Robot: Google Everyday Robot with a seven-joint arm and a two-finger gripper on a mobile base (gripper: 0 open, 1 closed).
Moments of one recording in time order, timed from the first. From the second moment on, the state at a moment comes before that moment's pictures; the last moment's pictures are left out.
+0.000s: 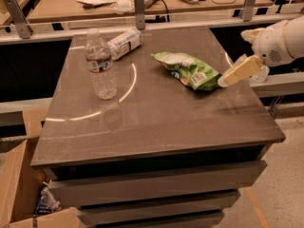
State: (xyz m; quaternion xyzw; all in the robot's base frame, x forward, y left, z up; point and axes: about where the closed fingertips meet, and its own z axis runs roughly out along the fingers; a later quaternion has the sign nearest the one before) arm 0.621 -0.224 0.923 -0.49 0.76 0.09 0.42
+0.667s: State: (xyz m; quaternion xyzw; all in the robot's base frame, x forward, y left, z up) arm 0.640 -0.196 0.890 -0.51 0.76 0.12 0.39
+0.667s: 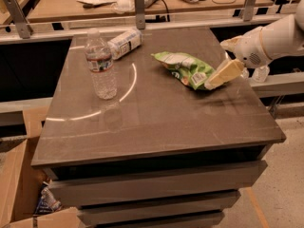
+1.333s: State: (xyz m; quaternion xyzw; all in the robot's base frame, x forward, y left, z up) arm 0.630 -0.164 0.868 -0.54 0.75 0.16 0.36
